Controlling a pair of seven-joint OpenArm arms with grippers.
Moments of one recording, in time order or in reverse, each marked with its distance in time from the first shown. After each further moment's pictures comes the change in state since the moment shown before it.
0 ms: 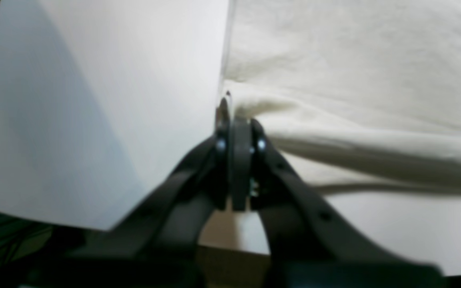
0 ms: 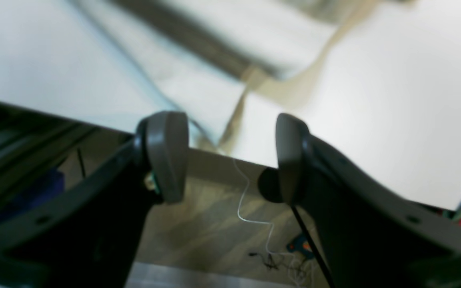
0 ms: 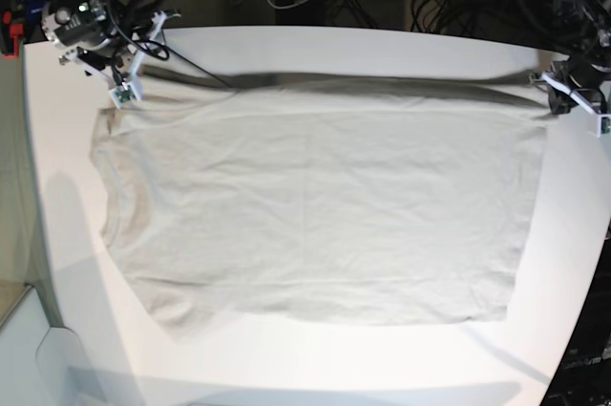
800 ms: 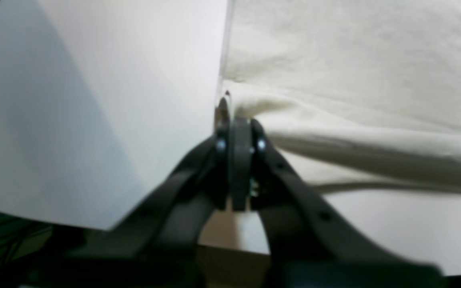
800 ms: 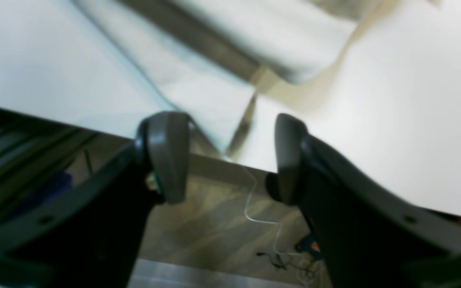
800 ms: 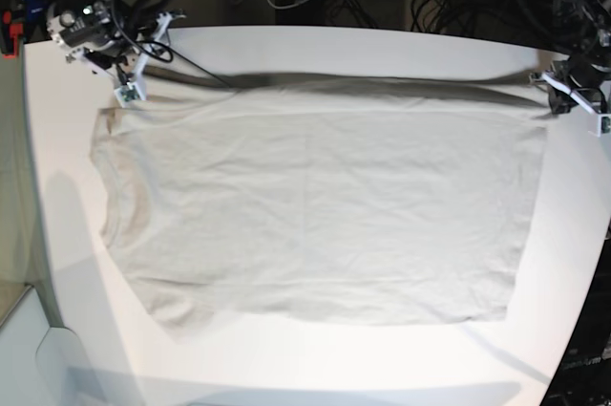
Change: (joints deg) left arm 0.0 0.0 0.0 0.0 0.0 0.0 0.0; right arm 0.3 -1.3 -0.4 -2.5 0.0 0.0 0.4
